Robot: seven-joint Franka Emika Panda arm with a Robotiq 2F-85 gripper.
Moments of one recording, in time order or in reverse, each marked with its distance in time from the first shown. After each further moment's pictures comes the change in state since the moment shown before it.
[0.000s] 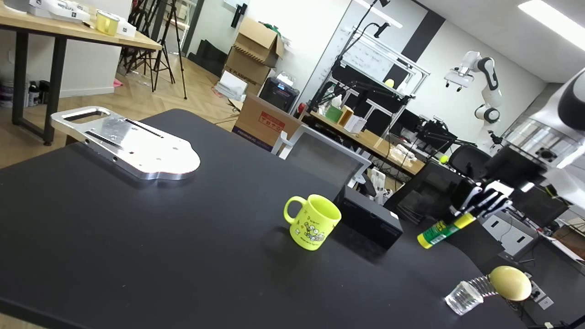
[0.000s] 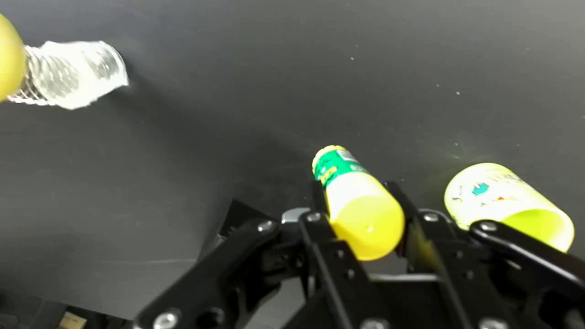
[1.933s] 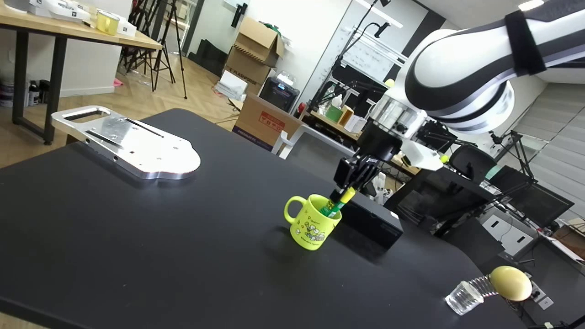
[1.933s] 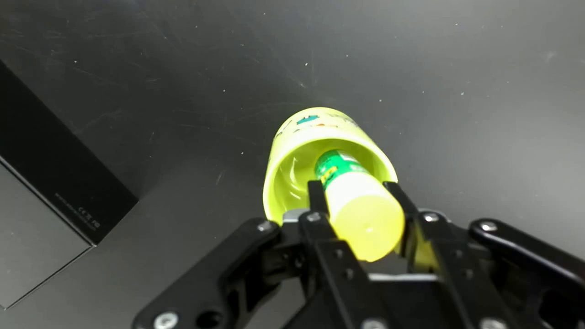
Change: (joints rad) arm 0.223 0.459 0.126 0.435 -0.157 -0.112 0.008
